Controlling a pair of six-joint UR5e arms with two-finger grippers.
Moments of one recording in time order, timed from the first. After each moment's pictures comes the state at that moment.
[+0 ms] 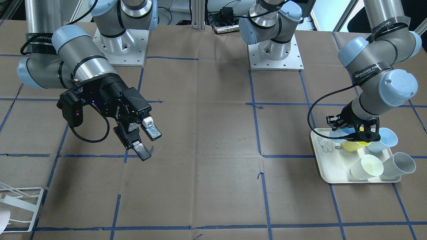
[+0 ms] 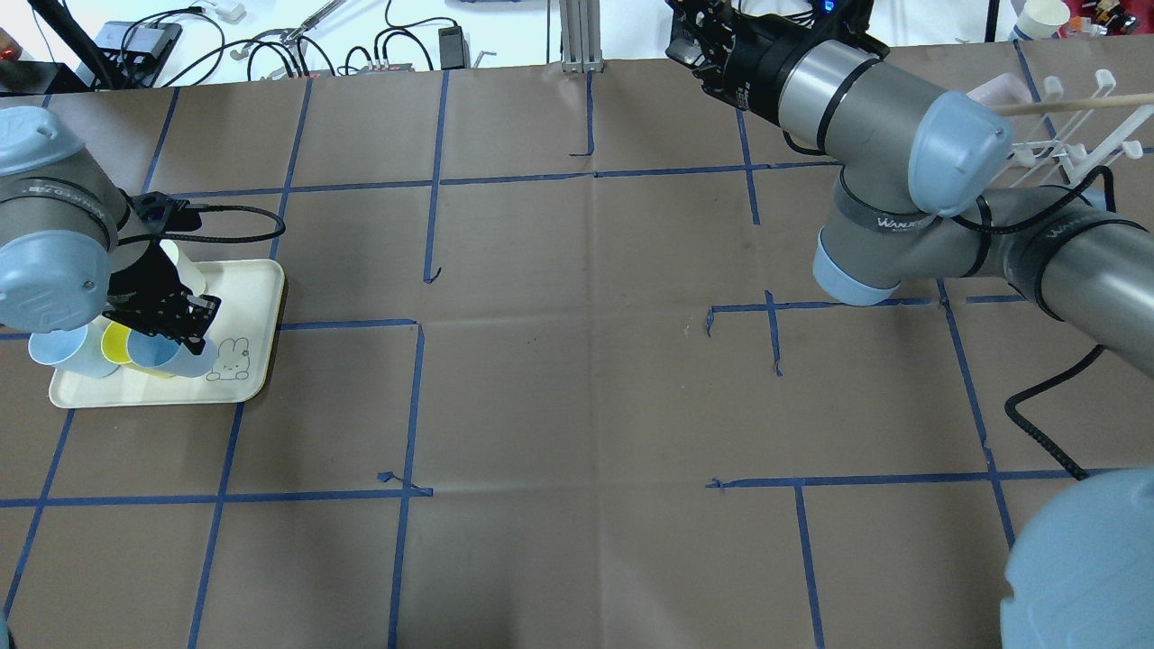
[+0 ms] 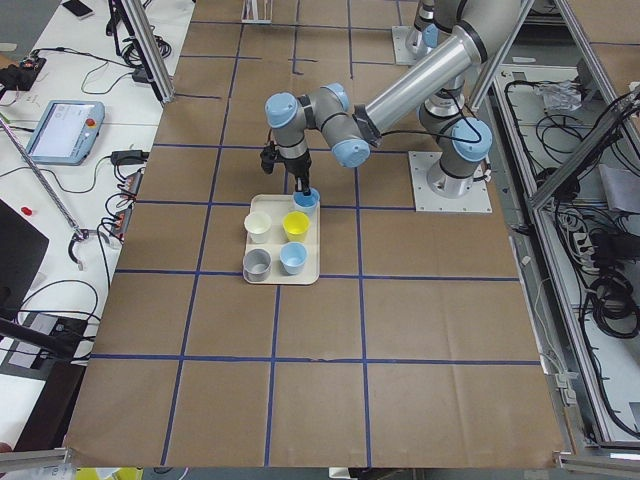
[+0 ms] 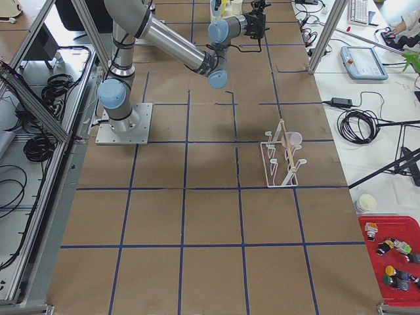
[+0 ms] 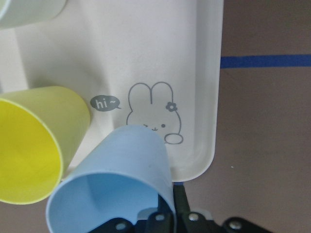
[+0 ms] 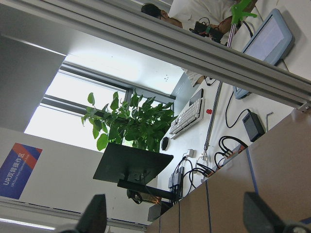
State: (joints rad) left arm -1.15 -1.78 -1.87 -1.17 1.72 0.44; right arm 1.56 -1.22 1.88 -3.59 -0.88 1.11
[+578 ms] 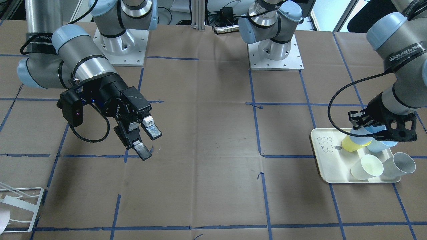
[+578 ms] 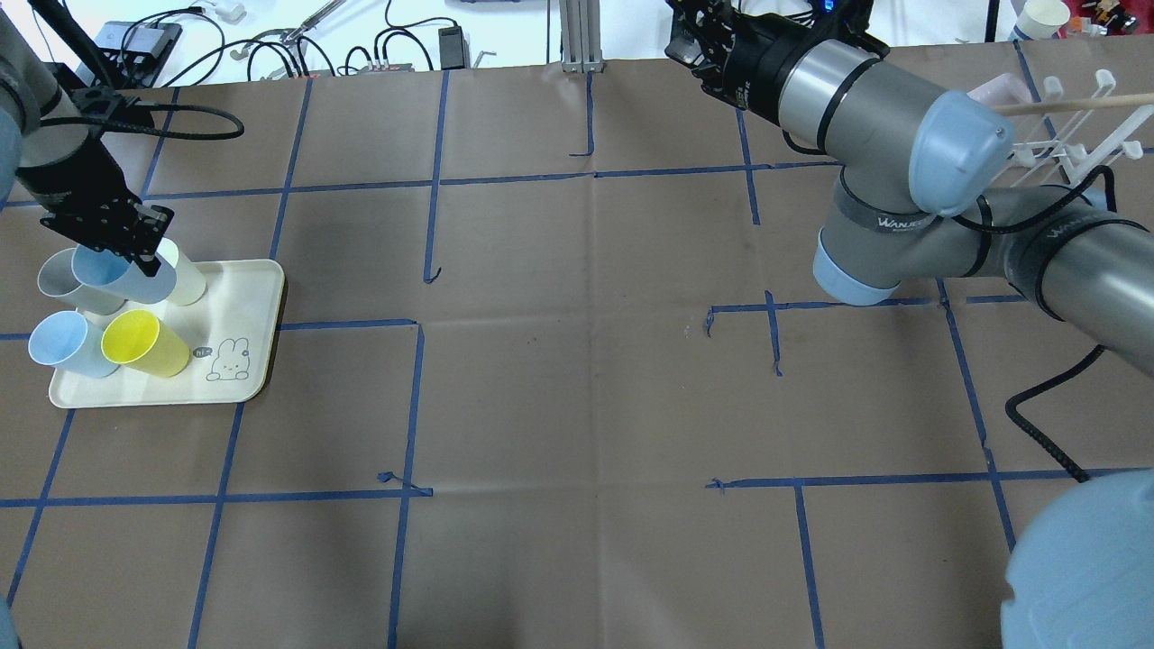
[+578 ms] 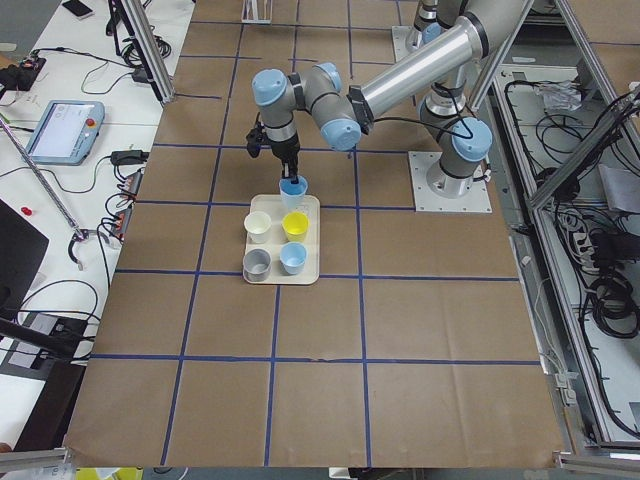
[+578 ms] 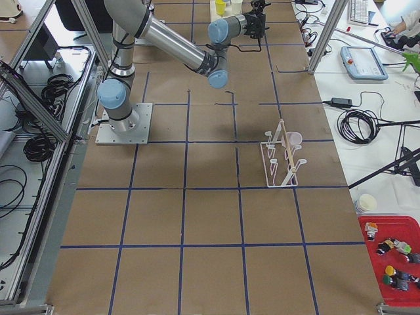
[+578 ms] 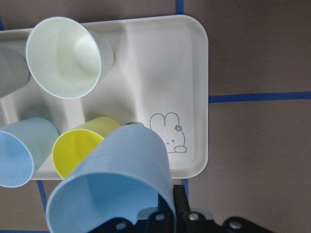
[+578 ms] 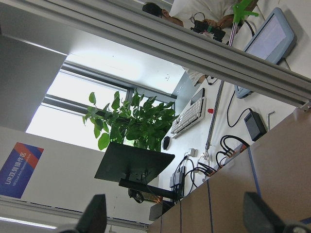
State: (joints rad) left arm -1.19 -1.79 -1.58 -1.44 1.72 0.44; right arm 1.56 -1.22 1.88 -3.59 -0.87 1.11
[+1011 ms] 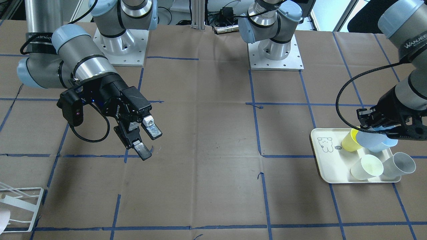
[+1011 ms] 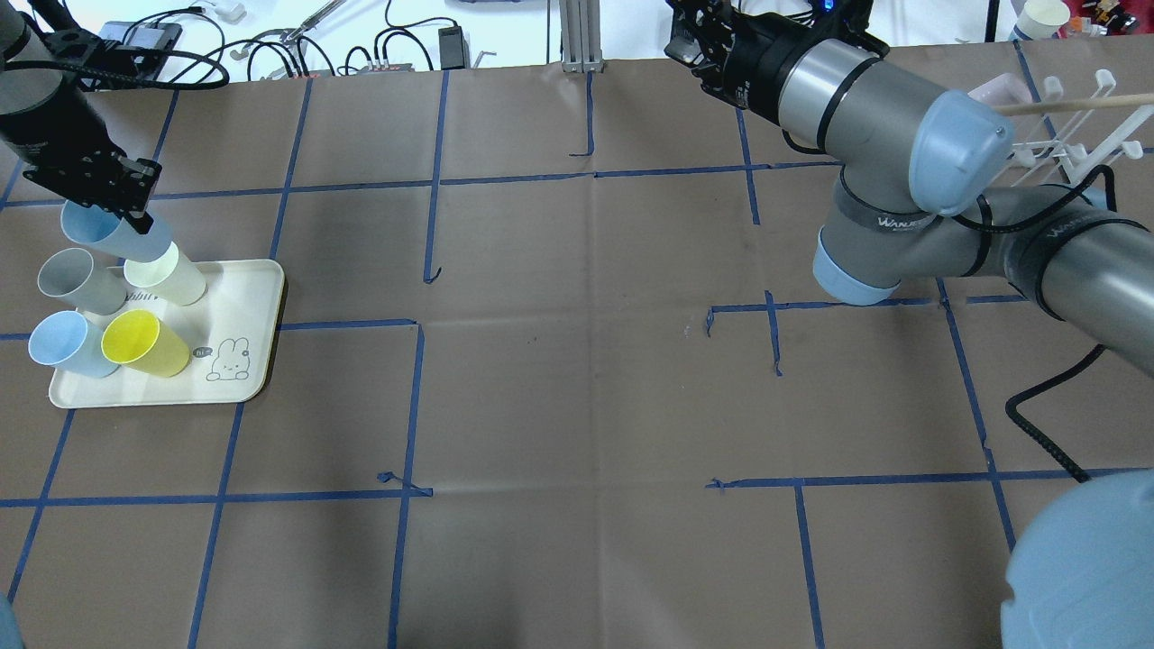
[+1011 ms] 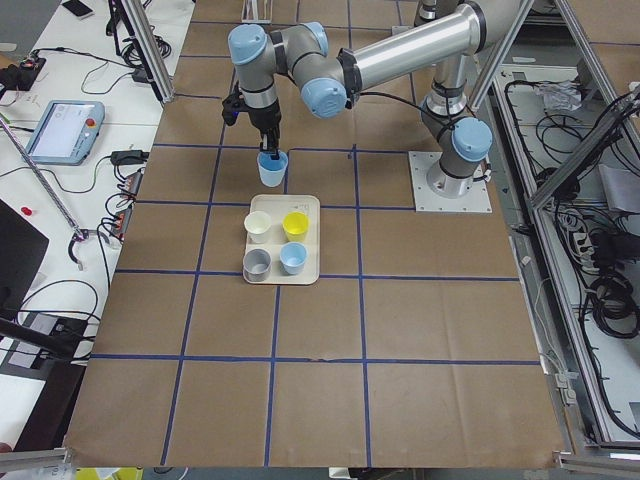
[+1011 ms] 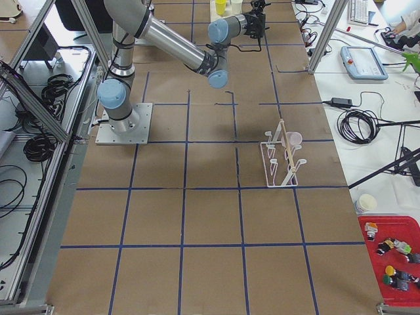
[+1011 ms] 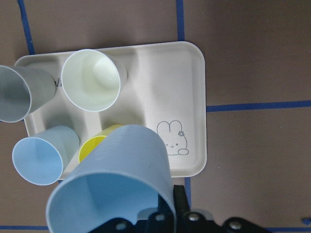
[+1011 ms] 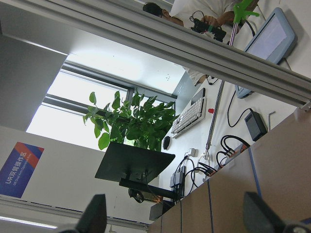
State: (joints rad) left arm -1.22 -1.79 -1.49 -1.48 1.64 0.47; right arm 1.56 -1.22 1.87 -3.59 -0.87 1.11
